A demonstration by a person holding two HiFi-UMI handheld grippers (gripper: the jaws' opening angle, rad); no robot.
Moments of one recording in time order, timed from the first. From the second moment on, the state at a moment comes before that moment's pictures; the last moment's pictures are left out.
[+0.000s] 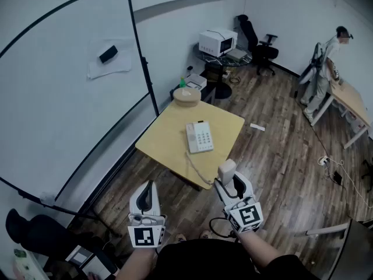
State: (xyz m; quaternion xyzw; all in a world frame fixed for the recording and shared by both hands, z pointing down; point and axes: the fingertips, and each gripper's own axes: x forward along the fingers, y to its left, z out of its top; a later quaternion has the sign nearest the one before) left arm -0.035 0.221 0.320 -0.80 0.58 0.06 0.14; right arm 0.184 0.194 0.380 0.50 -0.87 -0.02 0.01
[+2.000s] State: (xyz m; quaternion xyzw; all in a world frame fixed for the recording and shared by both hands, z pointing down) left arm -0.104 -0.071 0.337 -0.85 0.52 0.05 0.12; right arm 0.093 -0.034 0.396 0.55 -0.84 0.01 0.04
